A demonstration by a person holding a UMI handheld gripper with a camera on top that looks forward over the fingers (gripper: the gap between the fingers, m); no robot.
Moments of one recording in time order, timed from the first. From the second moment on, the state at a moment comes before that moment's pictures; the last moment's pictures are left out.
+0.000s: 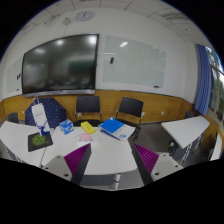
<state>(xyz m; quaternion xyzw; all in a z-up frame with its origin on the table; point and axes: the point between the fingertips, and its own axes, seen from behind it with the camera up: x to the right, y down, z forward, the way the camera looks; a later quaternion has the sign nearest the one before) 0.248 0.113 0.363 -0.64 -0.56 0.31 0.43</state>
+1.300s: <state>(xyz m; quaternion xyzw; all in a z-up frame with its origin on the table) -0.065 -0.019 0.068 -0.58 -0.58 0.40 0.40</state>
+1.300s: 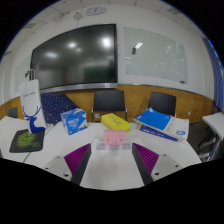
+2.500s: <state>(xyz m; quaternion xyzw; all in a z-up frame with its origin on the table) -0.183 0.086 0.150 -0.63 -0.52 0.40 0.42</state>
